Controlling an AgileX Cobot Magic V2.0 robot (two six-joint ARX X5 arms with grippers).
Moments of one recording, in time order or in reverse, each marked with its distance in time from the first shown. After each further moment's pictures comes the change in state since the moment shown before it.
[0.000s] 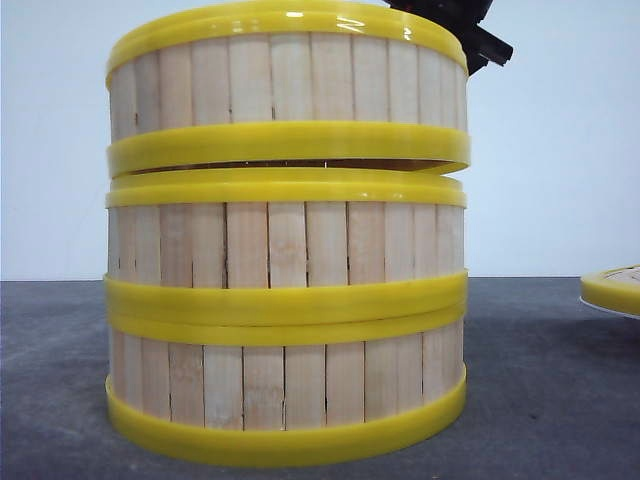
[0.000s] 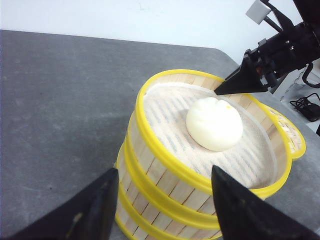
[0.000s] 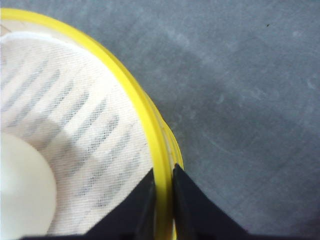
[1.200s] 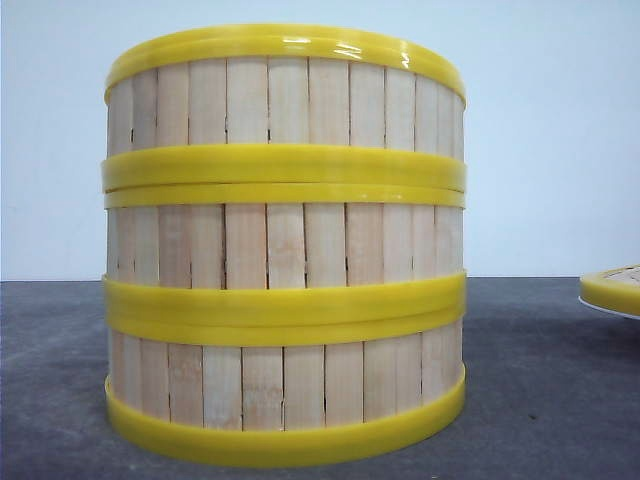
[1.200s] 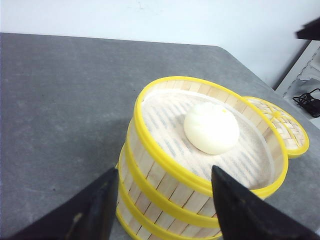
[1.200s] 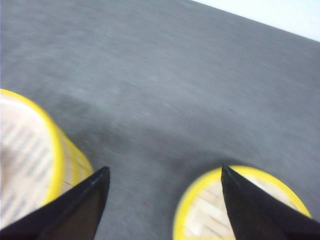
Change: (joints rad) left arm 0.000 0.000 0.000 -0.003 -0.002 0.026; right arm -0.187 -0.401 0.011 -0.138 0.233 0.005
